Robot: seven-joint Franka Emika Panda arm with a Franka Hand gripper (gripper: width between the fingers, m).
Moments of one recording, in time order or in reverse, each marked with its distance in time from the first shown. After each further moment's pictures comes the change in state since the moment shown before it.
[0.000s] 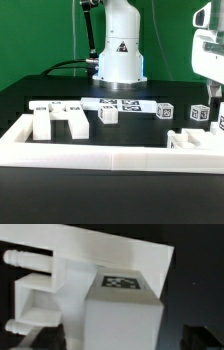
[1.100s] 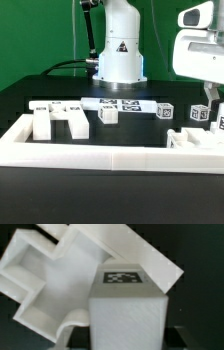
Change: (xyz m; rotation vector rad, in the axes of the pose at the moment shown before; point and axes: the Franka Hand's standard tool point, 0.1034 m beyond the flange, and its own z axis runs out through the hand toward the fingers) arm 0.005 -0.002 -0.001 0.006 -0.007 -0.406
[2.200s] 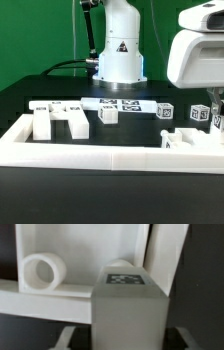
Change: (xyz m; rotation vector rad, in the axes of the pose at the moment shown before) arm -0.003 -0.005 -0.002 -0.019 -0.051 -1.061
